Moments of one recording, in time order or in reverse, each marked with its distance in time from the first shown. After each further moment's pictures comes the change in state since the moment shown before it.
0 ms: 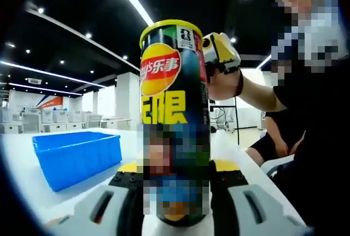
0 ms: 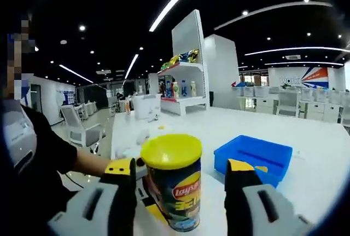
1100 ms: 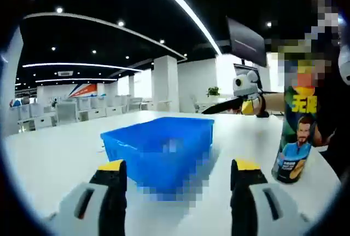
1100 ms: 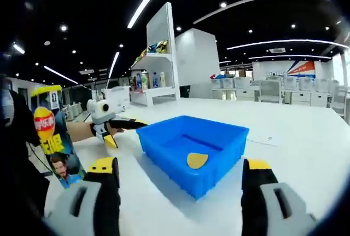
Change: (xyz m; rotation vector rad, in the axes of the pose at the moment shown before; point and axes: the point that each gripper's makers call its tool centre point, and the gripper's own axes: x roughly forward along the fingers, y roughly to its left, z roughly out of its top) left arm -0.051 0.206 -0.020 -0.013 0.223 0.323; right arm 0.035 -0.208 -0.088 0.043 0.055 -0.119
